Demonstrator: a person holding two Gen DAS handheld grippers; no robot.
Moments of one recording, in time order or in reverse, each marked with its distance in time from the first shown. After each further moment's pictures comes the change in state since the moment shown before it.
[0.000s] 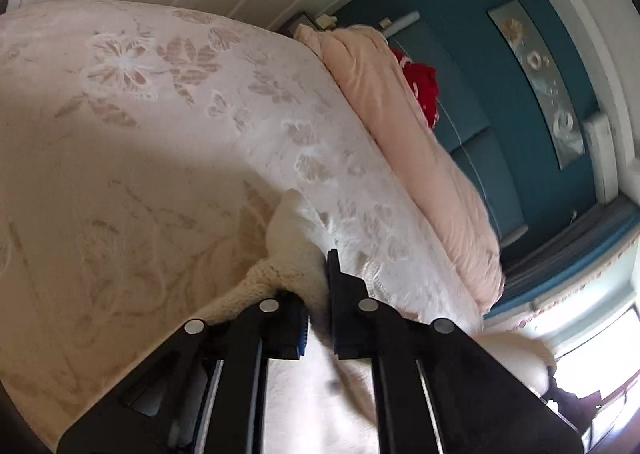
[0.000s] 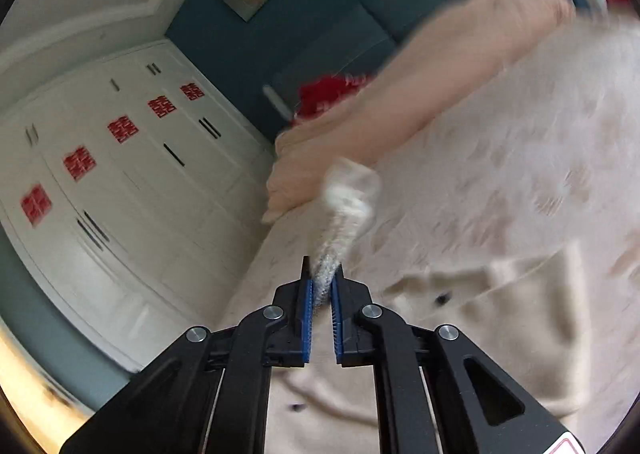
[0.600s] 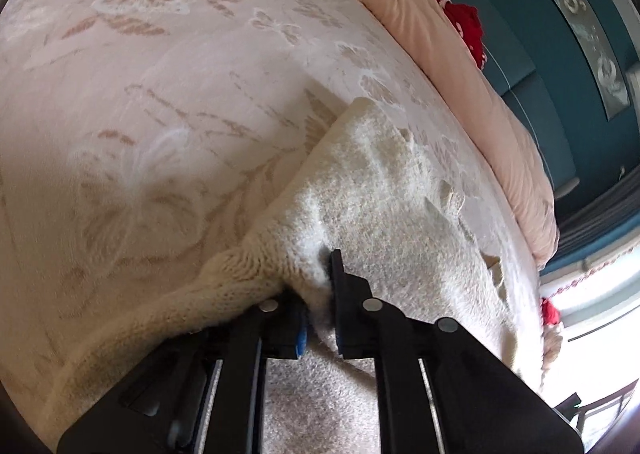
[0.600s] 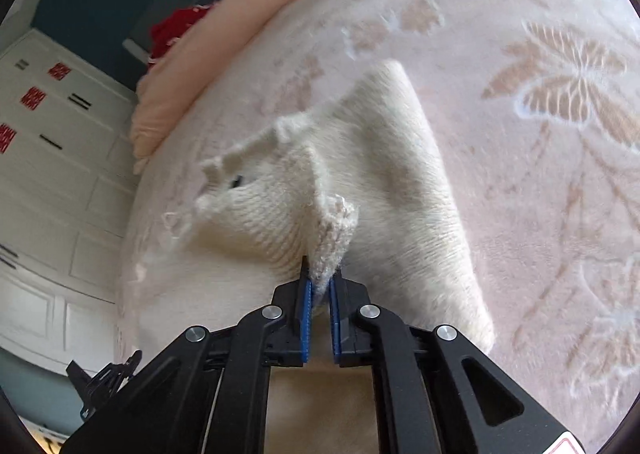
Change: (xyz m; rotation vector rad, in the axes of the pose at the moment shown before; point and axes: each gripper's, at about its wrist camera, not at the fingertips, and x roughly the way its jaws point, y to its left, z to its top) left arm 0.048 0.022 -0.036 0.070 0.153 0.182; right arm 0.040 -0.117 -0.079 0.261 0.292 -0.284
